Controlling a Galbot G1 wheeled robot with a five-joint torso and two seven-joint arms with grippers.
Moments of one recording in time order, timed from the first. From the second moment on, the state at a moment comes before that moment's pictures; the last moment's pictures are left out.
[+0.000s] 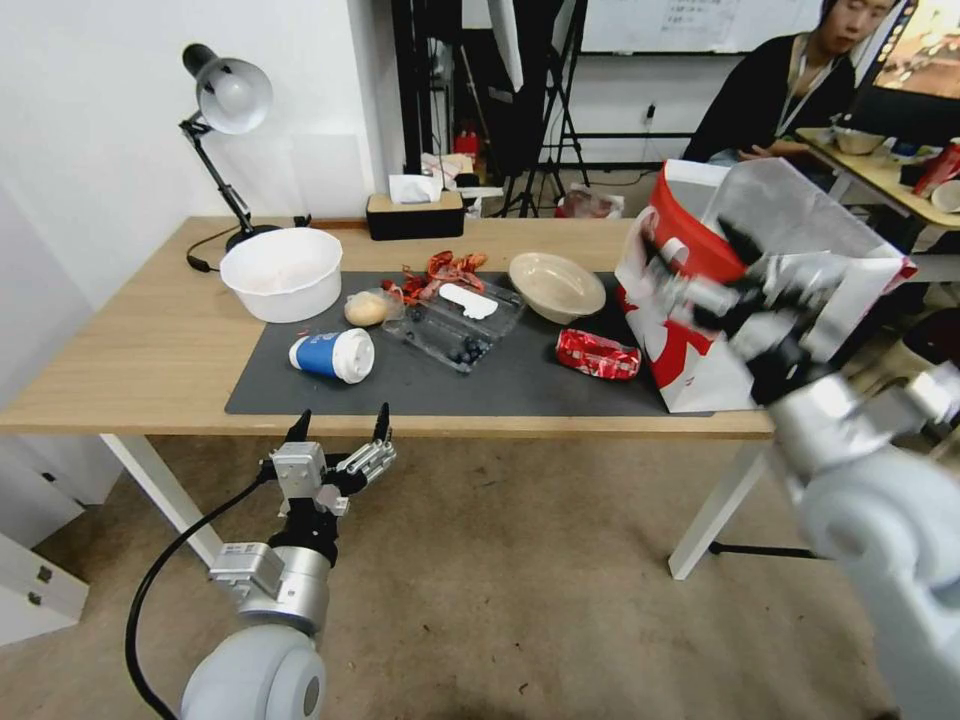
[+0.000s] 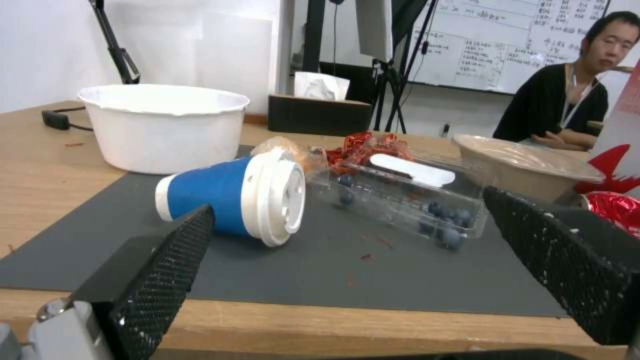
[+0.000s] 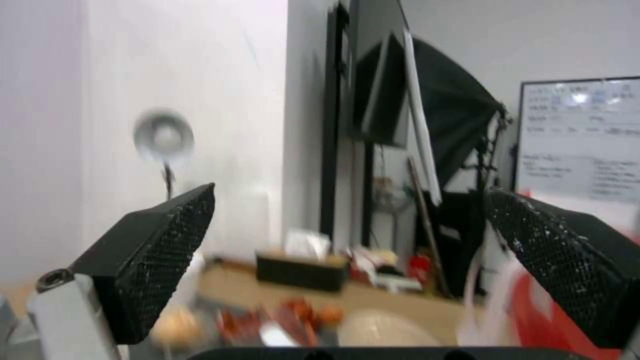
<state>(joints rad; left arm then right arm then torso) 1.65 -1.54 -0.49 -2.28 -0.19 0.10 0.01 -1.36 1.01 0.58 2.31 0.56 0.00 -0.06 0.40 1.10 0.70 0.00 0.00</state>
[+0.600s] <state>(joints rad) 1.64 -1.53 -0.50 -2.25 -0.19 0.08 0.01 -1.66 1.10 0.50 2.17 0.29 0.16 0.08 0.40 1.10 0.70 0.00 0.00</state>
